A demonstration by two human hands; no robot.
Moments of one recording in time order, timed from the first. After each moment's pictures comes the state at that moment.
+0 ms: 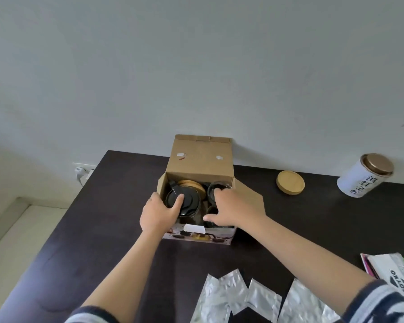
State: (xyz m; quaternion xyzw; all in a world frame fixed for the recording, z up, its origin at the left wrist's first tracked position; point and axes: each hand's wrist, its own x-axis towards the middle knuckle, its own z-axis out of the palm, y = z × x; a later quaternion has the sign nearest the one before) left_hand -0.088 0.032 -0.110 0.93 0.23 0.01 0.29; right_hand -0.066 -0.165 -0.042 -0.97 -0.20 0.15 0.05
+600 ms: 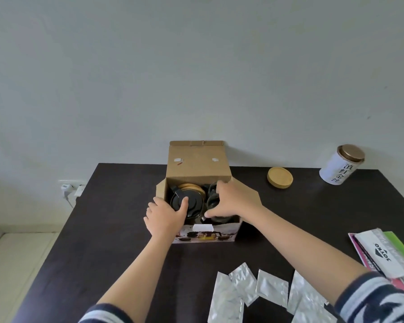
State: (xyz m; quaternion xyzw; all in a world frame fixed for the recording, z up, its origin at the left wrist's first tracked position) left_hand -0.087 0.033 -0.110 0.95 0.21 -0.01 0.23; right_hand -0.072 -0.145 -0.022 -0.98 -0.07 0.16 0.08
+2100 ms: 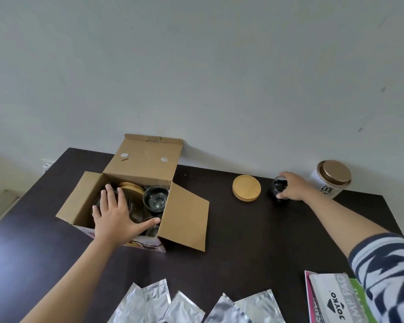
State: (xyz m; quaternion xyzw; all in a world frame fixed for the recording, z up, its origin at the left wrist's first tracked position) left_hand -0.089 -0.065 -0.108 0.98 0.18 -0.04 0.06; right_hand 0.081 -0.523 -0.113 -0.96 0.04 0.20 0.20
